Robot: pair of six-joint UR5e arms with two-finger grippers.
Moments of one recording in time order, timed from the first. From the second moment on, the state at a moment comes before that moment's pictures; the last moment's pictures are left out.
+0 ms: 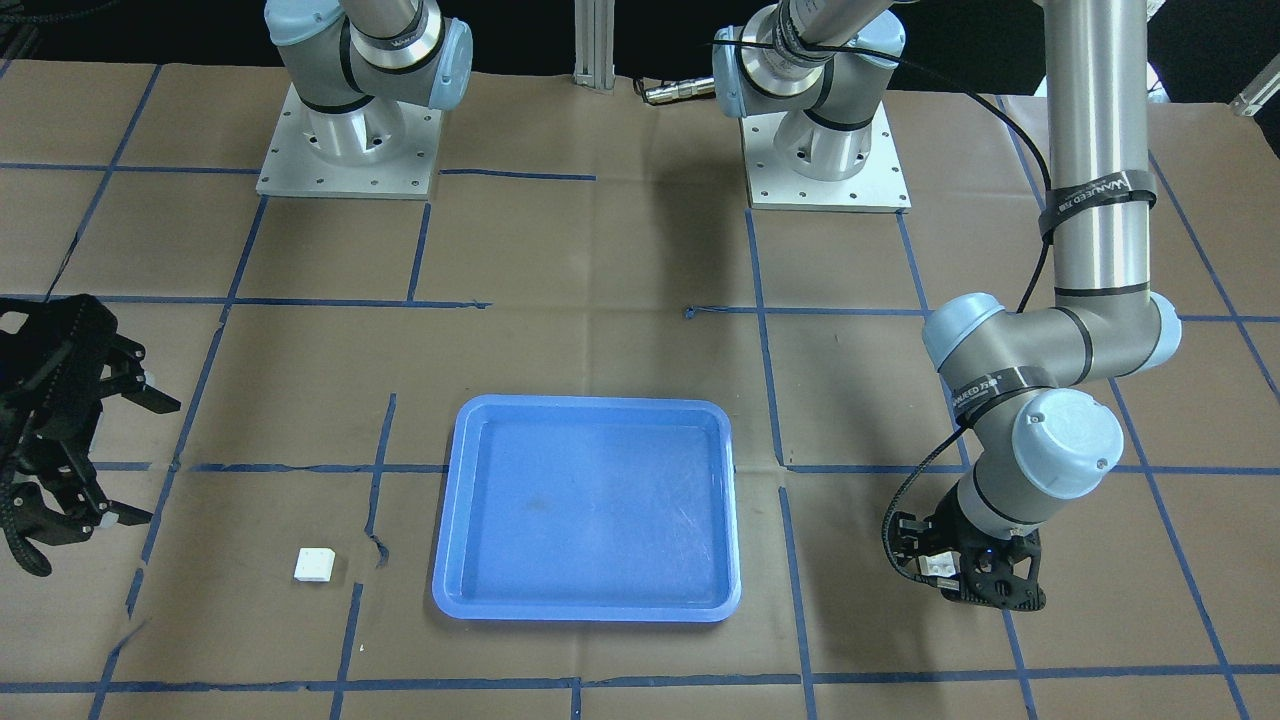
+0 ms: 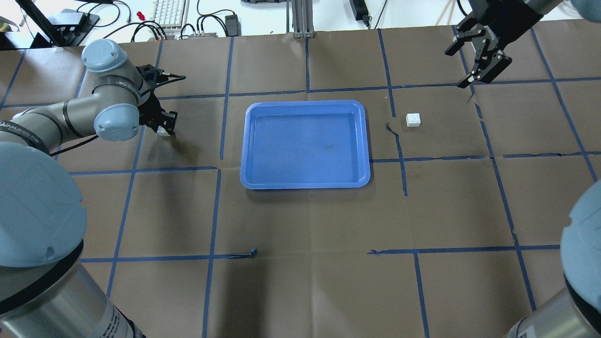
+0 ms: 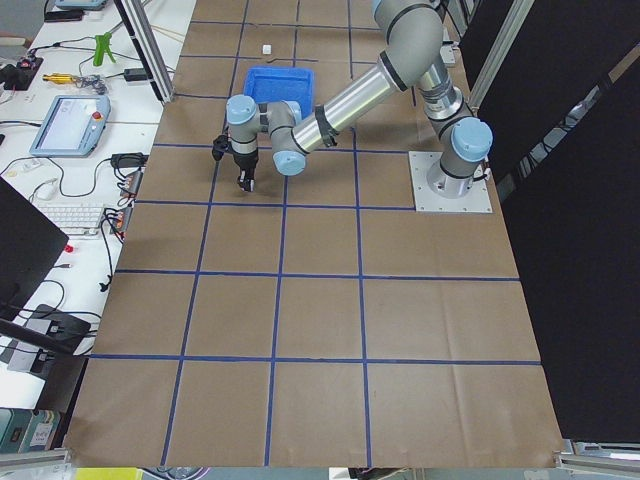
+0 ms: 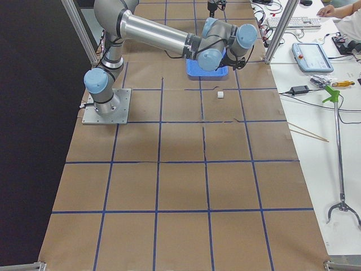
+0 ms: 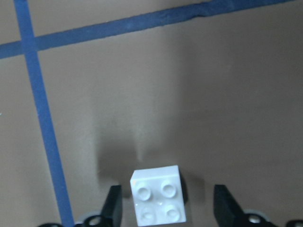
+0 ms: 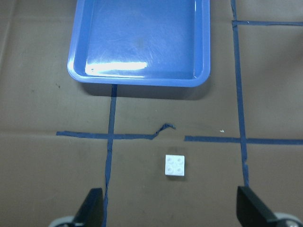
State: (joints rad) left arm -1.33 -2.16 -1.66 -0.80 1.61 0.38; right arm 1.26 -1.16 1.40 -1.60 -1.11 -1.98
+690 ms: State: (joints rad) left arm -1.43 -2.08 -1.69 -0.80 1.61 0.49; right arm 1.22 -1.01 1.57 -1.93 -0.95 -2.00
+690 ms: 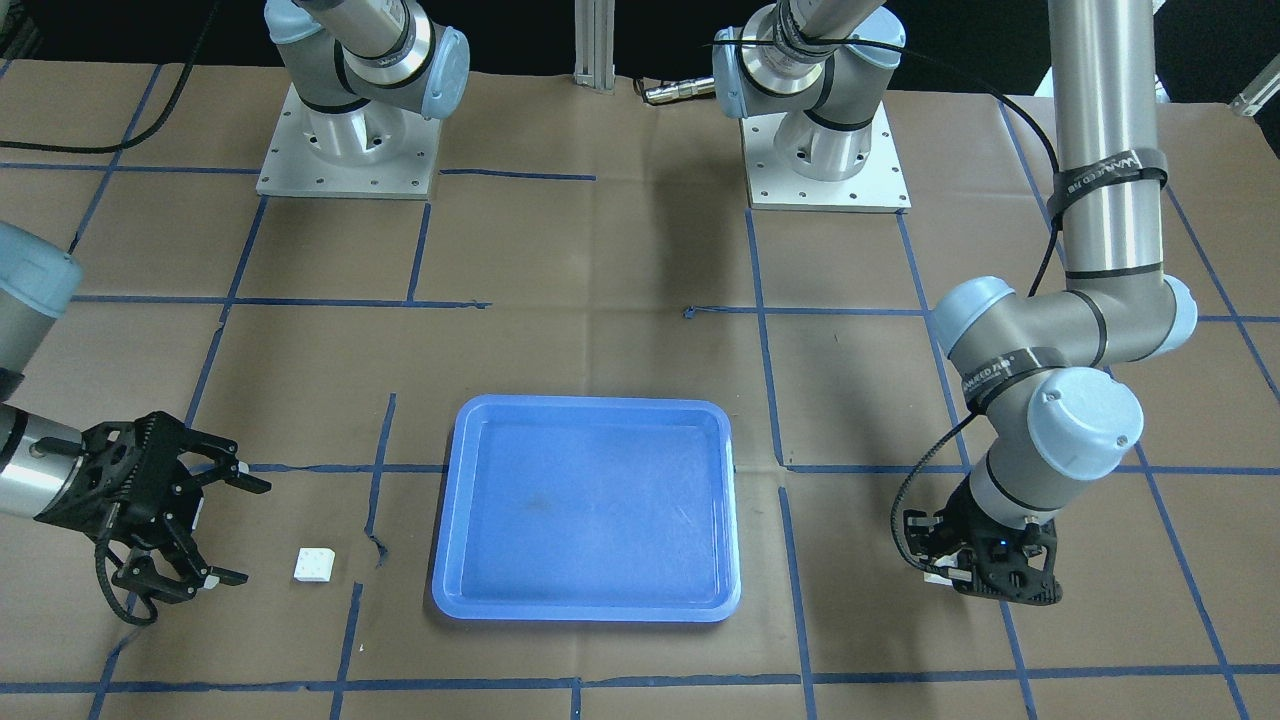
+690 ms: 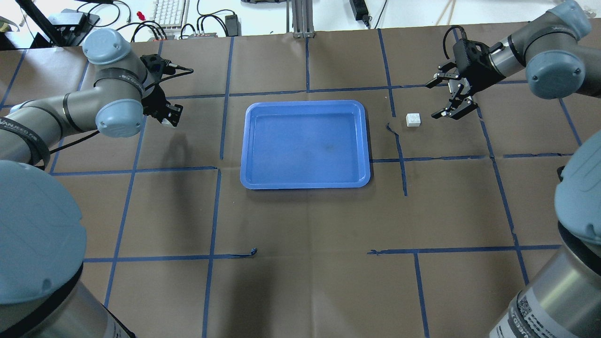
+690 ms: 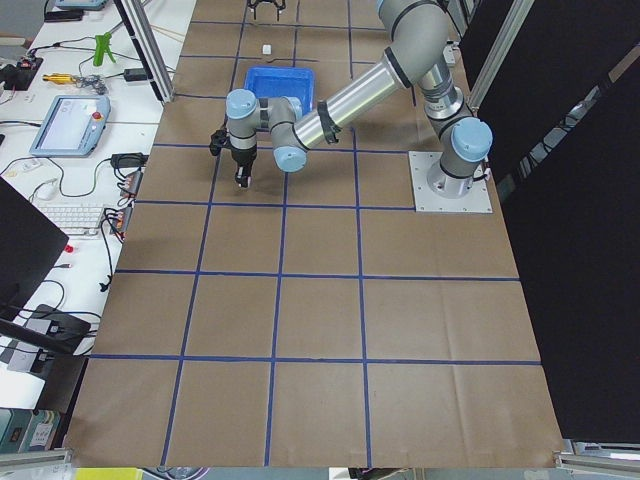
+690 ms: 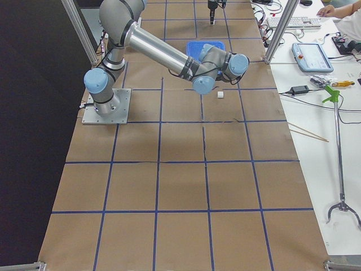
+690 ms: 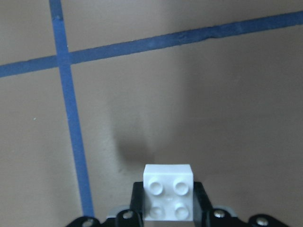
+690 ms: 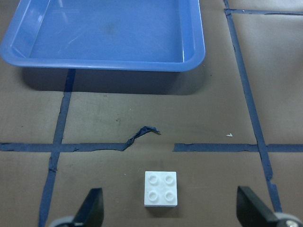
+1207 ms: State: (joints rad) left arm -1.67 -2.00 -1.71 -0.88 1.62 0.69; right arm 1.22 -0.93 1.58 -2.02 -0.93 -2.01
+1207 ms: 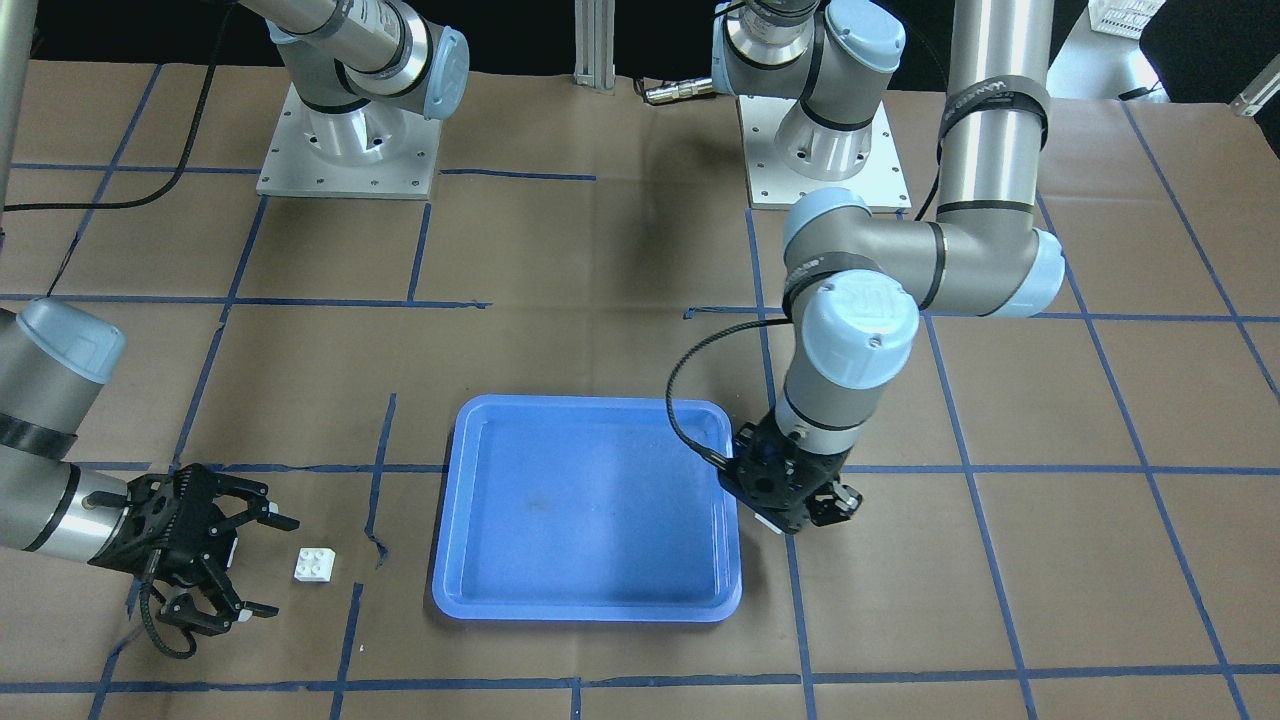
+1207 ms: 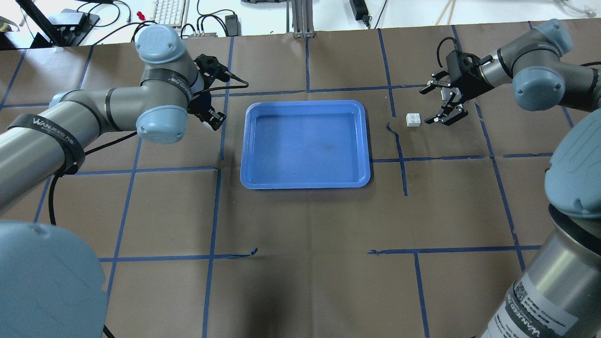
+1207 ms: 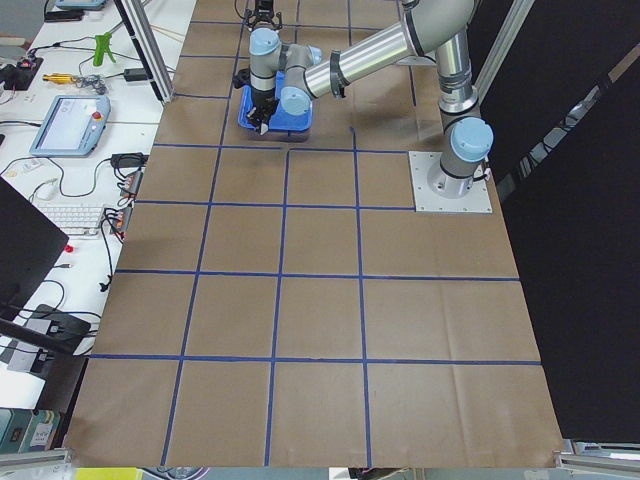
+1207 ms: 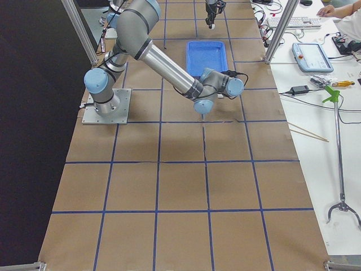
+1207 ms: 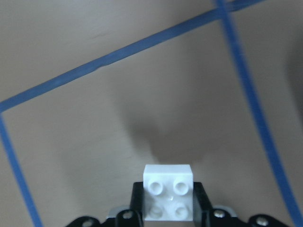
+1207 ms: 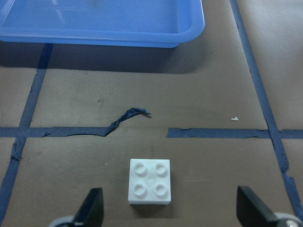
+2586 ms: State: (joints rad) left arm -1.89 -2.12 -1.70 -0.81 1.55 1.24; right arm 1.22 -0.92 1.61 -2.04 -0.94 -2.03
